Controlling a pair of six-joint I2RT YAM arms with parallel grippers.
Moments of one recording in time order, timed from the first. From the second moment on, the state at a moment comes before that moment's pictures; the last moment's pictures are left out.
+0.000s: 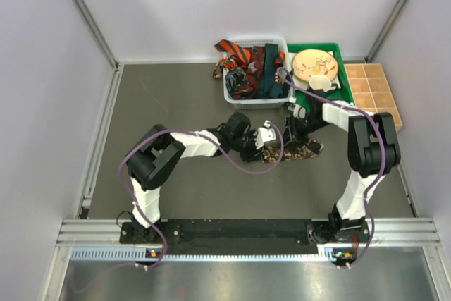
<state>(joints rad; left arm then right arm) -0.79 1.93 1.07 0.12 0.51 0.41 0.15 1.86 1.15 -0.71 -0.75 0.10</state>
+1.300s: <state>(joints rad) -0.78 1.83 1.11 -0.21 0.34 0.42 0.15 1.90 1.15 -0.62 -0.61 0.01</state>
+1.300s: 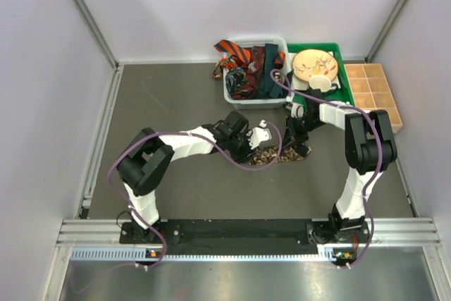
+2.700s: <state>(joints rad) -0.82 1.86 1.14 -0.24 0.25 0.51 0.33 1.95 1.13 -0.39 -1.06 0.36</state>
